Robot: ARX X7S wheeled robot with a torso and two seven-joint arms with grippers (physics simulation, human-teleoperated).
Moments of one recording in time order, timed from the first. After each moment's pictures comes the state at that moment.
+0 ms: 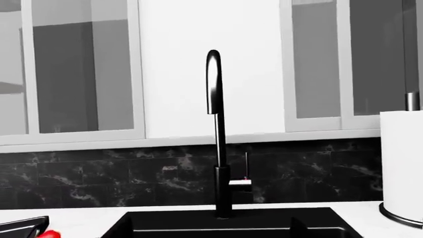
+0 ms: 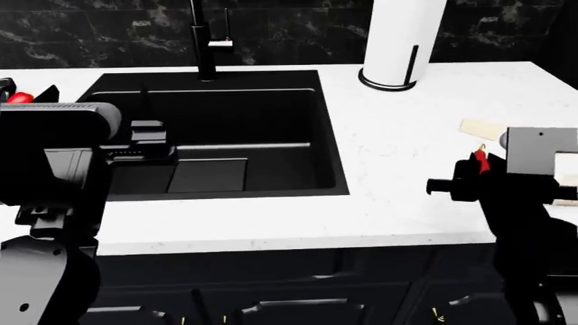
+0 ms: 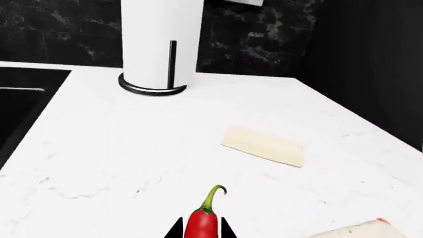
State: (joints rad) left arm -0.58 -0.22 -0.09 0.87 -0.24 -1.12 -0.16; right arm 0.60 0.38 0.10 -0.39 0.24 1.17 0.16
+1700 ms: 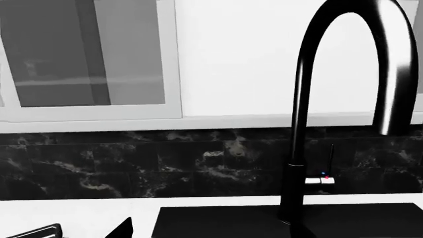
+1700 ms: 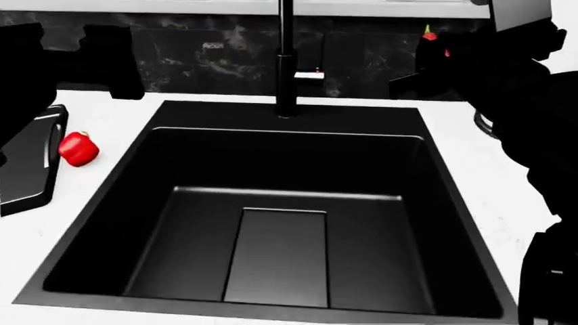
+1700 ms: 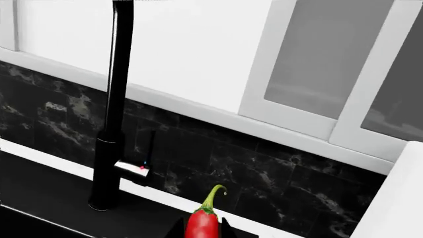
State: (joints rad) left arm -1.25 -0.62 -0.05 0.33 -1.68 -1.43 -1.03; right arm 1.21 0.40 -0.16 -0.29 0.41 1.41 -0.01
